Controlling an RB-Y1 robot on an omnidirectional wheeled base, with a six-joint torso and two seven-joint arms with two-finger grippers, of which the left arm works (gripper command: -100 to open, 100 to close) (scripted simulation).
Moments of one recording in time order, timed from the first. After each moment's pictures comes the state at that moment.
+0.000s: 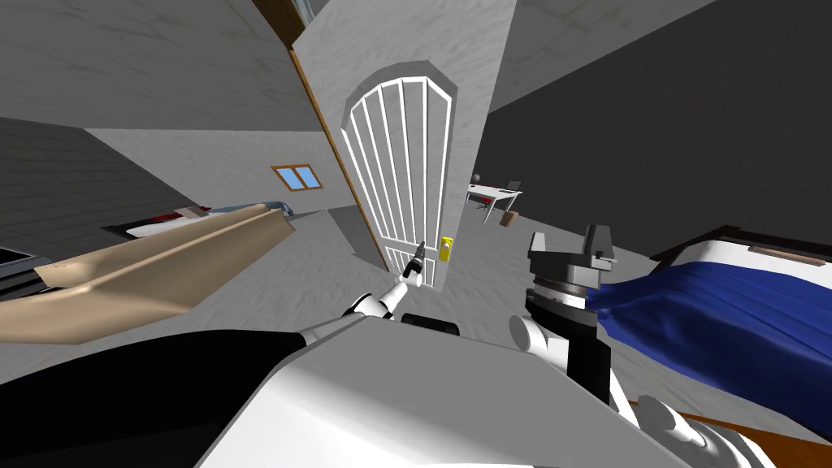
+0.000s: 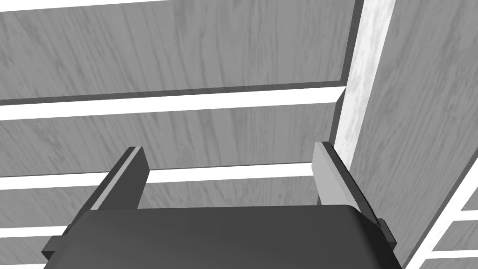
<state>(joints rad) -0.45 -0.02 -0.25 -0.71 0.45 -0.47 -0.32</state>
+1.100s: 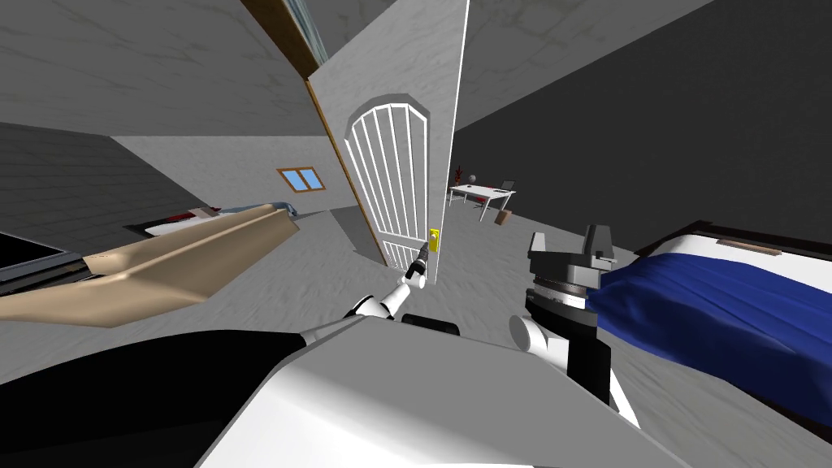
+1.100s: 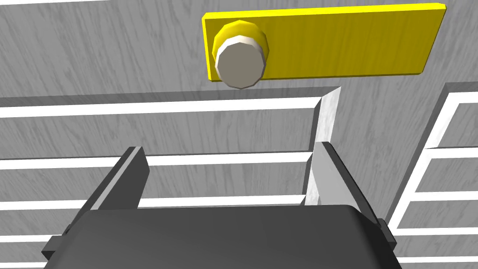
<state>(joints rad) -0.44 -0.05 -0.28 -0.74 0.46 -0.46 -0.31</state>
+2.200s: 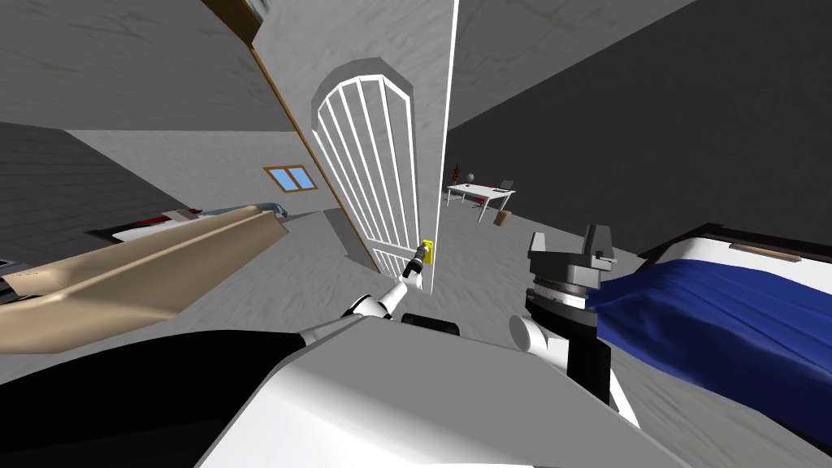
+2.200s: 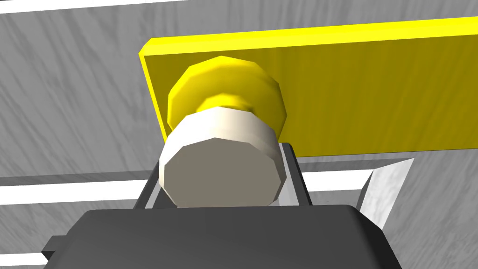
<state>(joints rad) -0.43 -0.01 -0.26 -0.75 0.45 -0.46 -0.32</state>
